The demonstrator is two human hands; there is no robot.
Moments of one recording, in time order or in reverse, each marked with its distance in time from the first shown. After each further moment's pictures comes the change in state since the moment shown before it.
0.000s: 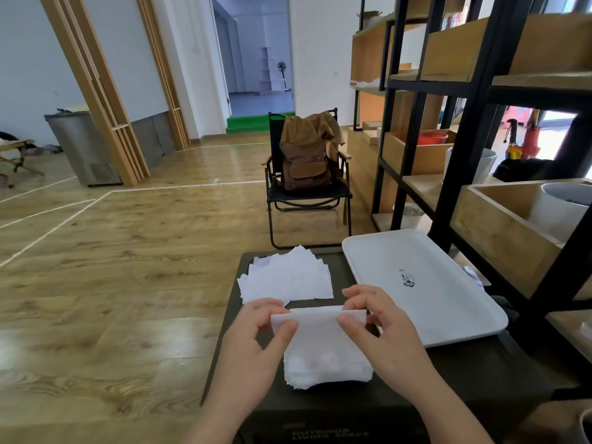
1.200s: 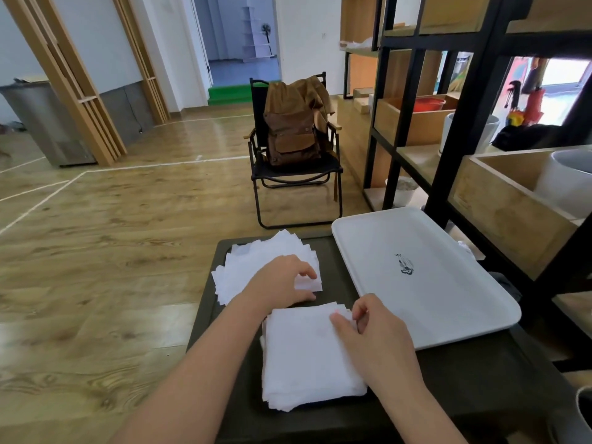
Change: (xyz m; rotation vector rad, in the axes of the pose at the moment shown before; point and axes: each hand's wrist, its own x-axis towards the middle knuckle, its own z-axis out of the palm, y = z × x) left_hand 0.156 -0.061 0.086 0.662 -0.576 0.159; right_hand 0.024 0.051 0.022 -0.371 0.090 0.419
